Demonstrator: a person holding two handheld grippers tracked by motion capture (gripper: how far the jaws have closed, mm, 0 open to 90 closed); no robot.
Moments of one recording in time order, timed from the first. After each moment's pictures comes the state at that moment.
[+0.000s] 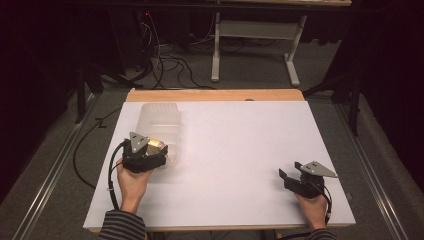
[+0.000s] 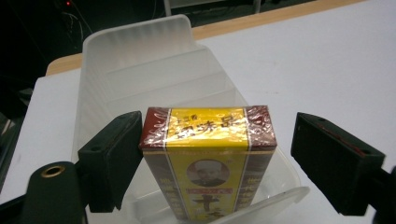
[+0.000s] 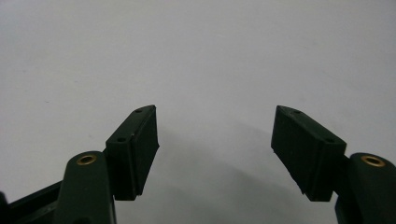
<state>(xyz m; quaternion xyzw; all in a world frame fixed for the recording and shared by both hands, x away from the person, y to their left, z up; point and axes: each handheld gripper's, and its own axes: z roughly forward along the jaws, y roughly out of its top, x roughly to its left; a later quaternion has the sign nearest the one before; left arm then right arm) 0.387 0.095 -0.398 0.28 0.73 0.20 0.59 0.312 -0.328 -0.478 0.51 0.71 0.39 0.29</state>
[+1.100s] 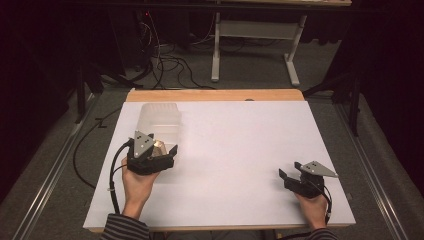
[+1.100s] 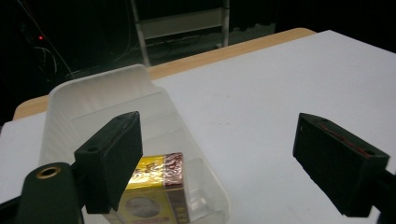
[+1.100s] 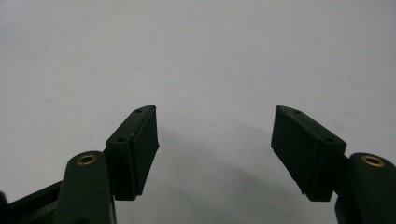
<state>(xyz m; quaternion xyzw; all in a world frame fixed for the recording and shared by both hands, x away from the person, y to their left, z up) 0.355 0.074 -0.362 0.31 0.69 0.16 0.64 0.312 -0.329 -0.478 0.51 0.72 0.38 0.28</state>
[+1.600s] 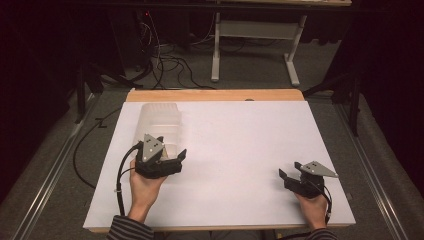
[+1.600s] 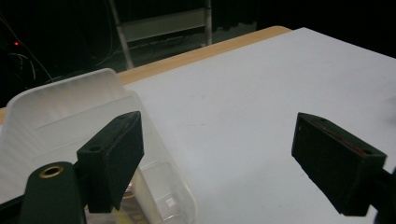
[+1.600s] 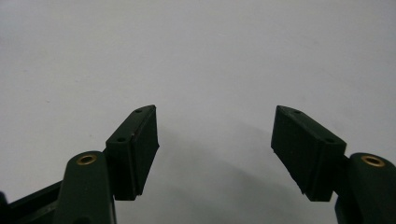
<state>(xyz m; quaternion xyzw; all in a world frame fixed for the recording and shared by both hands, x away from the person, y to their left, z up) 0.341 0.053 -0.364 0.33 0.68 0.13 0.64 0.312 -0.329 -0.478 0.51 0.71 0.39 0.28</state>
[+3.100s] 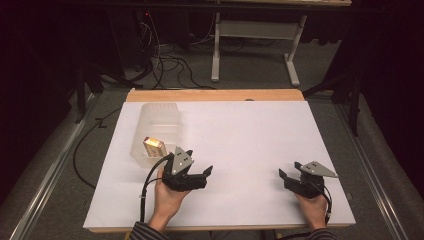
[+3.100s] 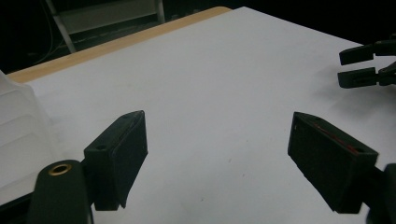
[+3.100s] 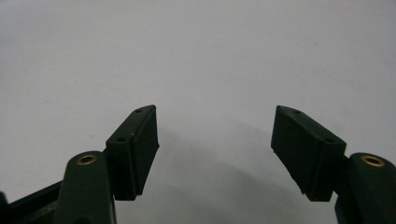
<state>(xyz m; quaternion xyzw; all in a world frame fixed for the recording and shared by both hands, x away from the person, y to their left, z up) 0.312 -0.002 -0.390 0.38 0.68 0.07 0.63 0.312 -0.328 -0.478 0.51 0.72 0.39 0.29</state>
